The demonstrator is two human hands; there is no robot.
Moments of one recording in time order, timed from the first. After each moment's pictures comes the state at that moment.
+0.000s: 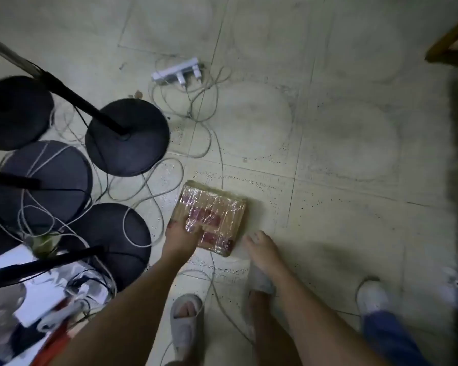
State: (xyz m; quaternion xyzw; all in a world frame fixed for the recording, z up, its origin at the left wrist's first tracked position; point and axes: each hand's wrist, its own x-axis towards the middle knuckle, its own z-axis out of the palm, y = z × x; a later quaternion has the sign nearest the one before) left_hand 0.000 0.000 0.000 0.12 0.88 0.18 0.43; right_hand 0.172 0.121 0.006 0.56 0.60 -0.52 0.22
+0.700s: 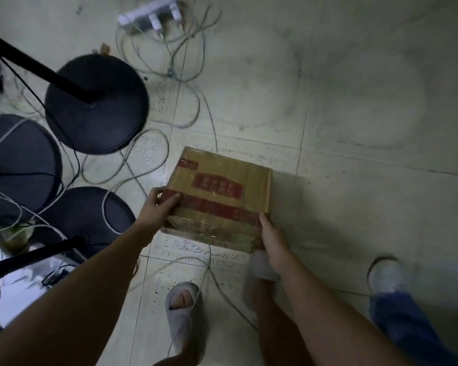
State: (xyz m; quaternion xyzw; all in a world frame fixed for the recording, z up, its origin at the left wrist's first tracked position) left_hand -0.058 -0.010 -0.122 -0.01 0.80 0.35 0.48; right_hand 0.185 0.120 -0.116 0.72 0.30 -0.62 0.10
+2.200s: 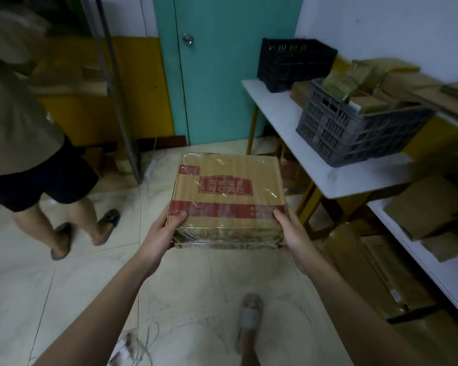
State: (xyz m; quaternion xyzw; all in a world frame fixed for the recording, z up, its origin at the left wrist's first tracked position) left_hand -0.249 0.724 0.541 0.36 0.61 0.48 0.51; right_hand 0.032 0.806 0.542 0.59 0.48 -0.56 -0.33
